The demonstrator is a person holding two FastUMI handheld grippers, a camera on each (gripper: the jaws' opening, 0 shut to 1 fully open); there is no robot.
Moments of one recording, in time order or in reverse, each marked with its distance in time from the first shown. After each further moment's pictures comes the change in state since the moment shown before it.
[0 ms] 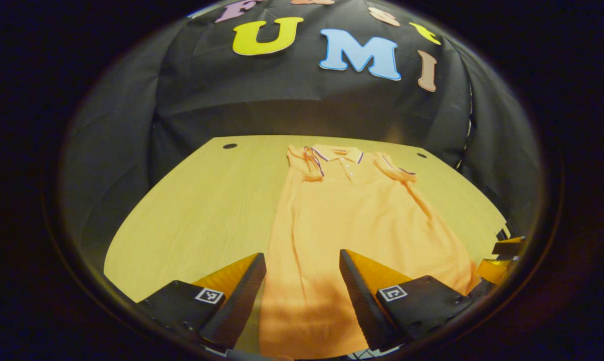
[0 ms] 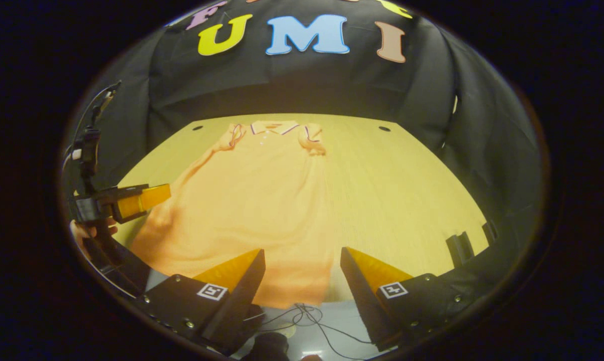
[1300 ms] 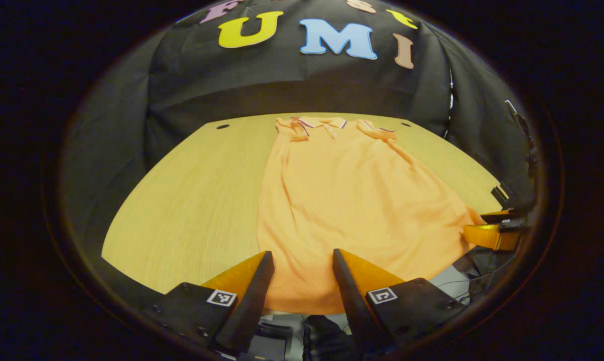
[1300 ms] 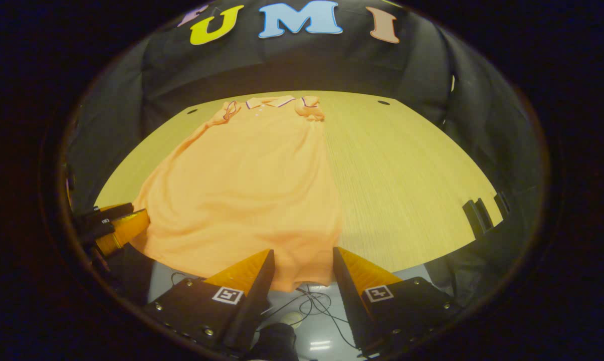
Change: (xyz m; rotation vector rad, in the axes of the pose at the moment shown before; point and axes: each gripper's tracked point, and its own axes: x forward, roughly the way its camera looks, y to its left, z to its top) left arm -0.035 -0.012 -0.080 0.098 0.078 -0.029; right arm 0.025 0.006 -0.042 0.032 0.093 0.006
